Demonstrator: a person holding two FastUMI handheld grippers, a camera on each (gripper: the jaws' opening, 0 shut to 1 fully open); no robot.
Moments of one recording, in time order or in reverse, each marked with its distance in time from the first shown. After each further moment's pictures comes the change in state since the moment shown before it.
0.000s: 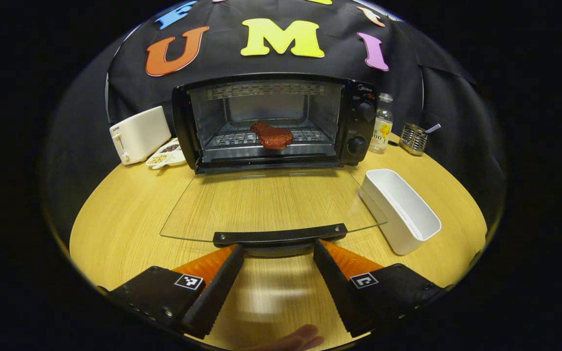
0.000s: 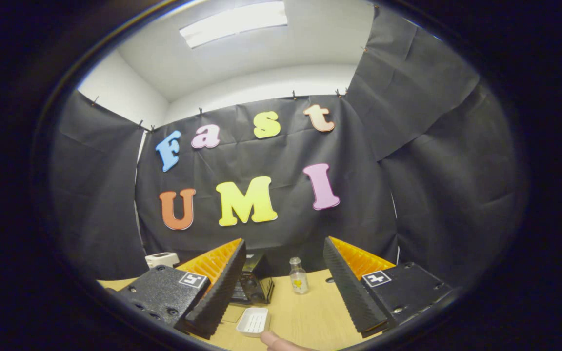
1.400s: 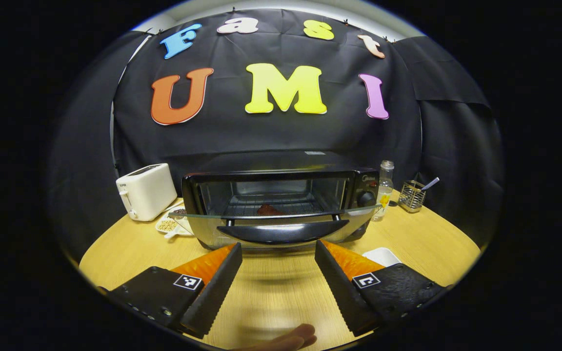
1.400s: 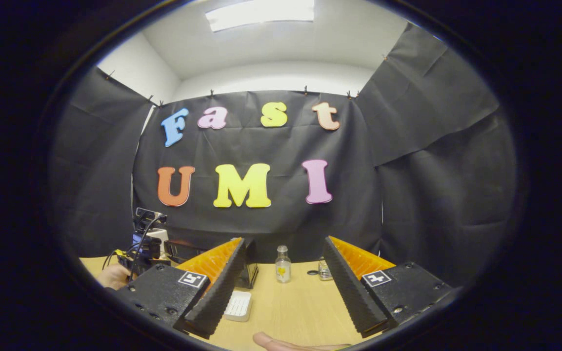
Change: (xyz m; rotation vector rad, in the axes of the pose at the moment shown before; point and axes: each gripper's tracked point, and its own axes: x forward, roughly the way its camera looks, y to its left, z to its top) left arm -0.011 0.023 0.146 0.001 -0.334 0.010; right arm -0.040 0.003 0.002 -0.145 0.073 -0.034
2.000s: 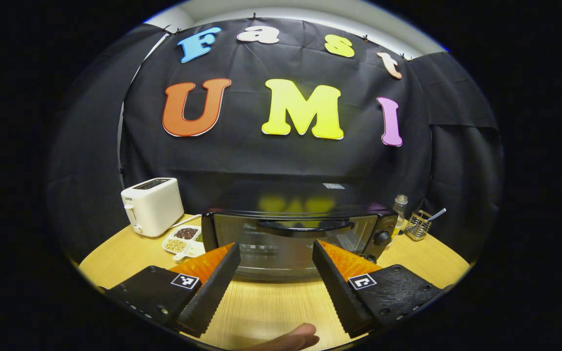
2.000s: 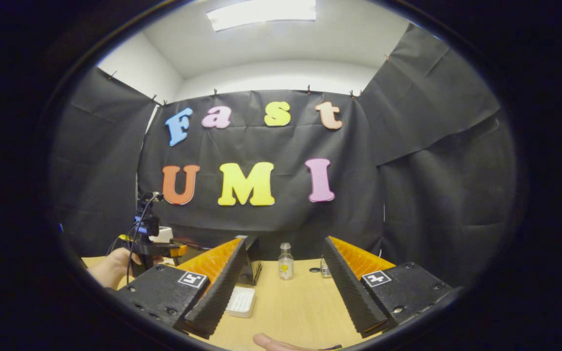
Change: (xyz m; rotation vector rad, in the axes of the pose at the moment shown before) left arm -0.002 0.040 0.056 -0.091 -0.110 0.009; right arm -0.022 0.008 -0.001 -0.001 0.039 0.027
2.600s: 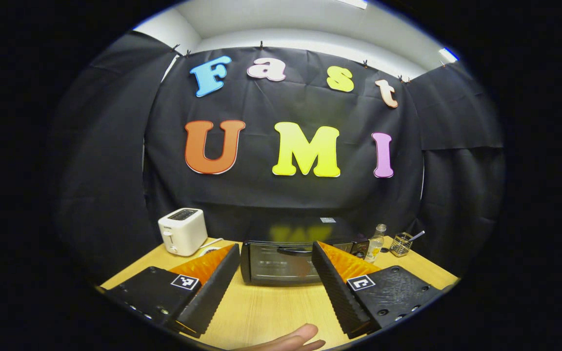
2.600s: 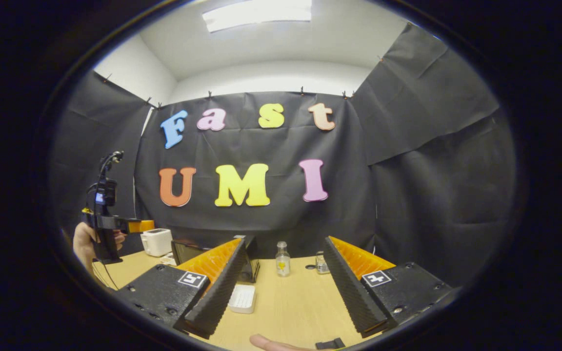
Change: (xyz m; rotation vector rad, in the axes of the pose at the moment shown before) left arm -0.149 0.014 0.088 0.043 -0.131 0.047; right arm -0.028 -0.005 0.022 0.032 -0.002 -0.057
